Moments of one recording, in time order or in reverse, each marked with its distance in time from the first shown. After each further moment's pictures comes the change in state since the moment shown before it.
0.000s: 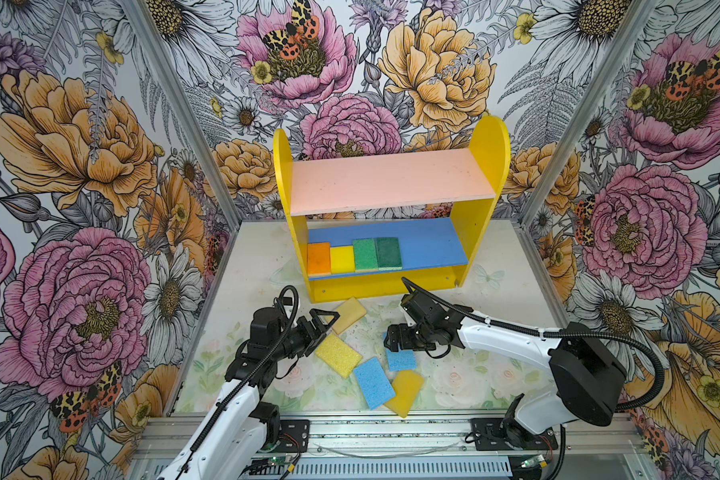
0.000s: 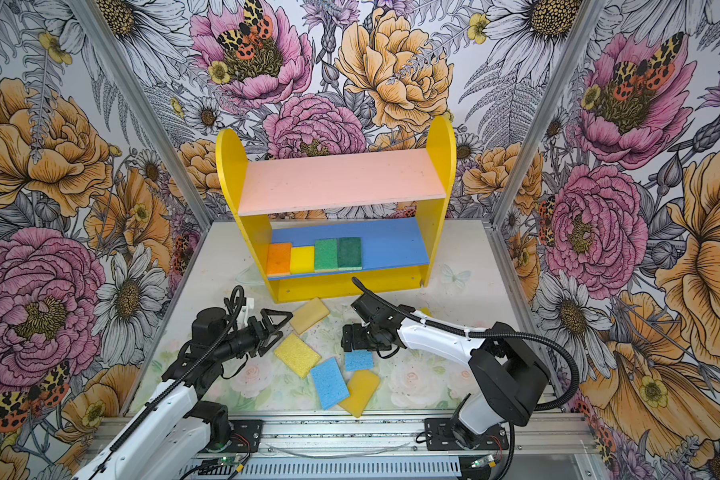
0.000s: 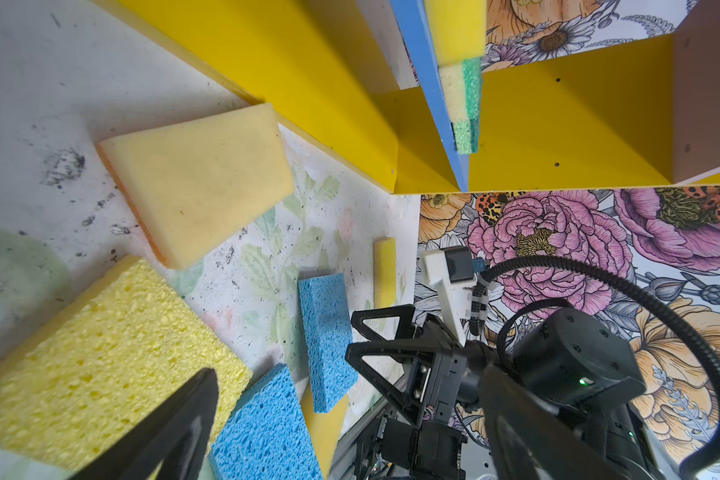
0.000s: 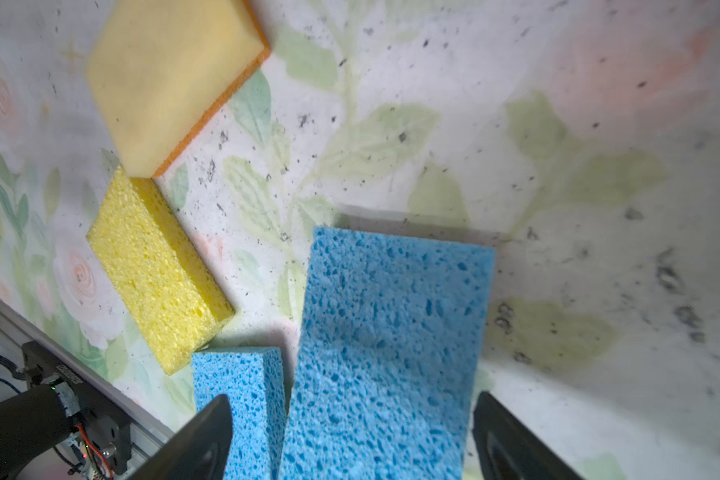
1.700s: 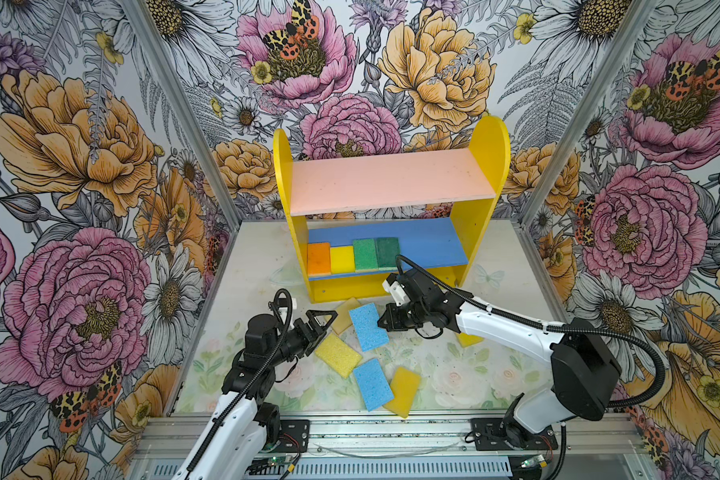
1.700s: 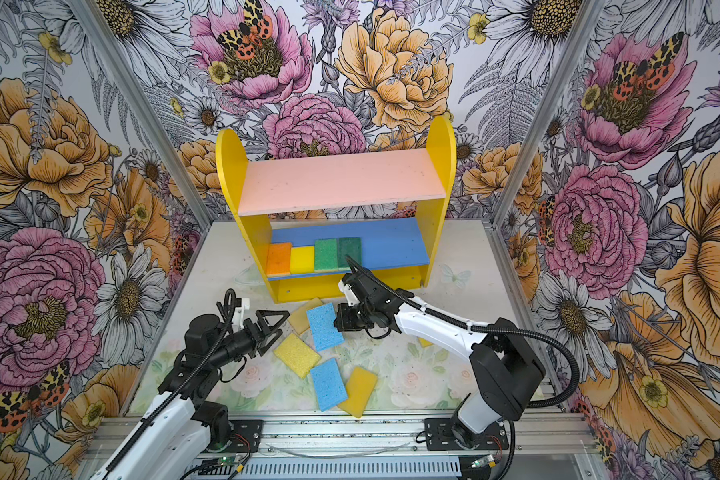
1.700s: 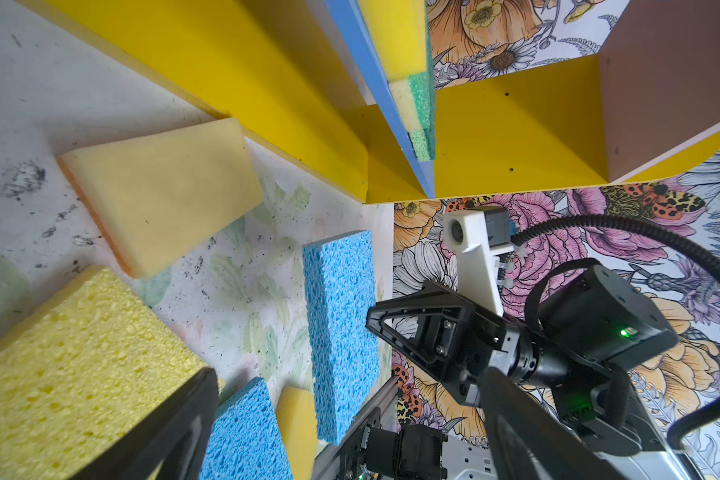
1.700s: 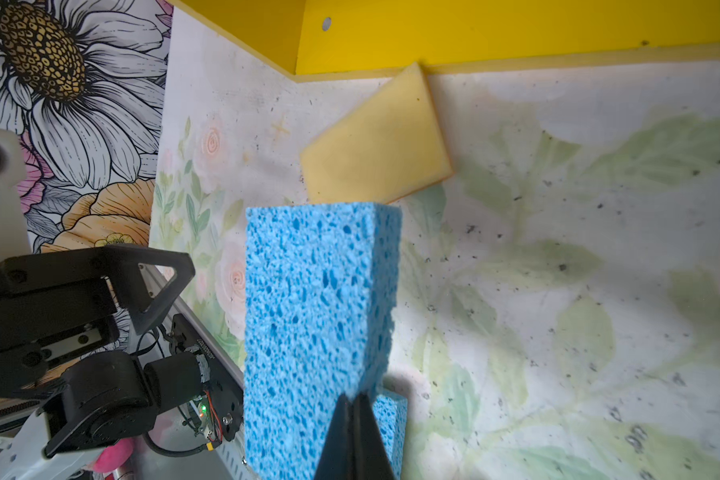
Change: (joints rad) left arm -0.001 -0.111 -0.056 0.078 0.001 -0.078; right arm 0.000 0.056 0.190 0.068 -0.178 -0.075
